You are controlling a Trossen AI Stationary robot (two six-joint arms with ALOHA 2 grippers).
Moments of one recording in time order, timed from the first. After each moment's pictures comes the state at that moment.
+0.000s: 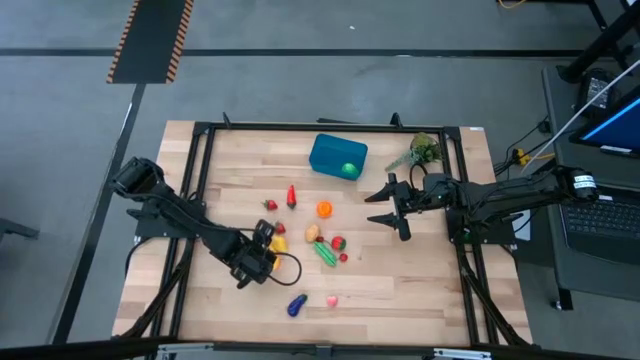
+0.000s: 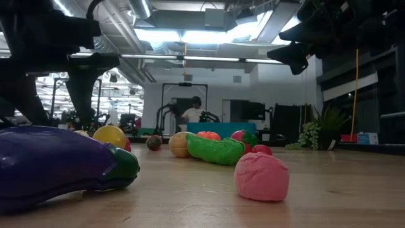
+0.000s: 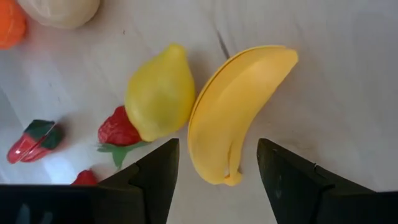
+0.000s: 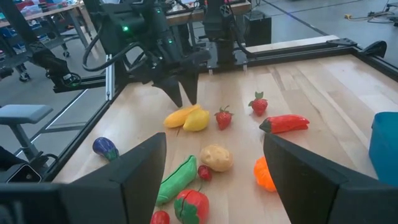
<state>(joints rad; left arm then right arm) -0.53 1.58 0.89 -0.70 -0.36 0.01 -0.03 0.97 0.35 0.43 -0.15 0.15</state>
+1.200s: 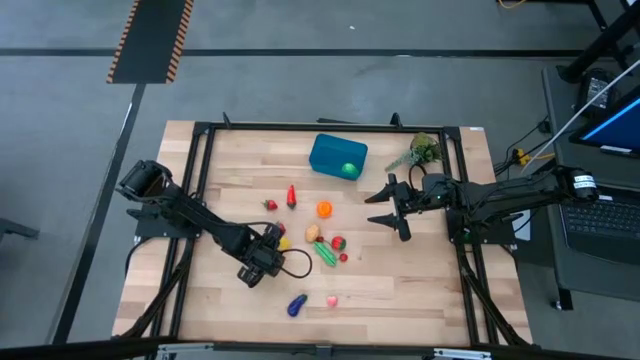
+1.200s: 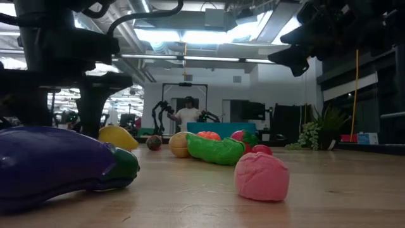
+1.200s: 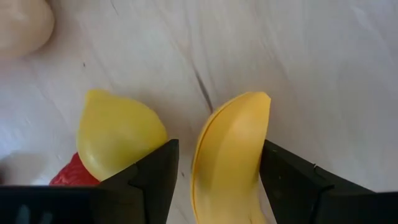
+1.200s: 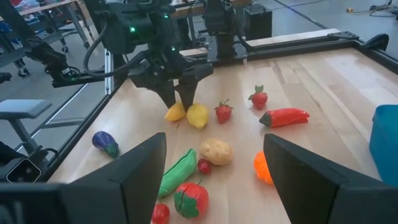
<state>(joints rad) -0.45 1.65 0.89 -0.56 -0.20 0.07 -0.03 0.97 0.35 0.41 -0.15 0.15</state>
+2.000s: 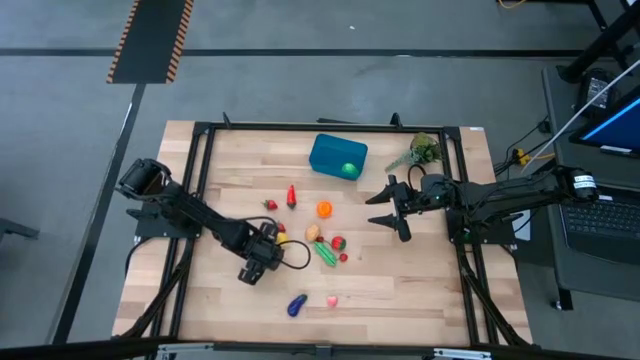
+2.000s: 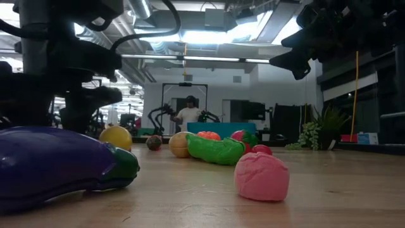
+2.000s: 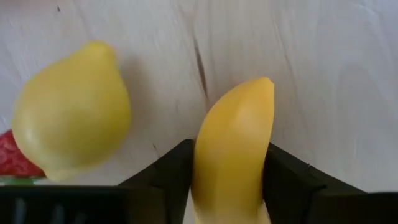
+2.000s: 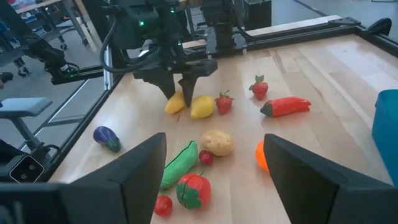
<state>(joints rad) -0.41 1.65 0.82 -0.52 -0.08 -0.11 -0.03 0.97 0.35 0.38 -0.15 0.18</state>
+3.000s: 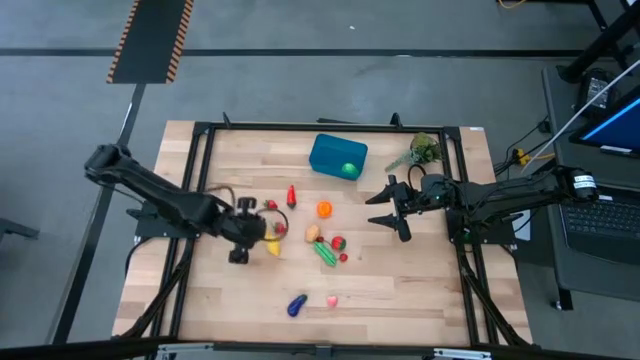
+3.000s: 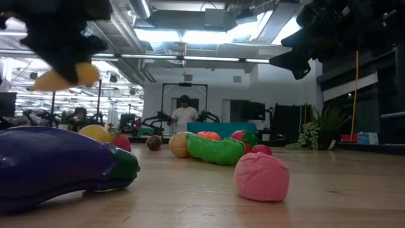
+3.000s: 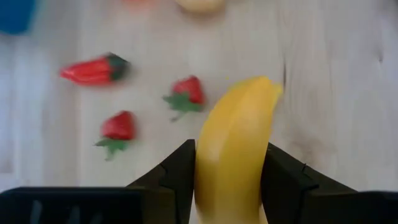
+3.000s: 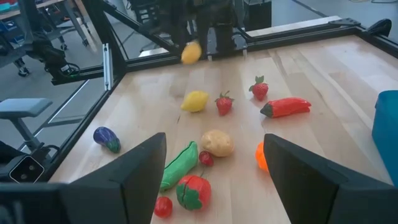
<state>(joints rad) -0.38 1.18 0.82 -0.80 -0.28 -0.28 -0.03 0.97 0.35 0.38 -0.15 0.18</state>
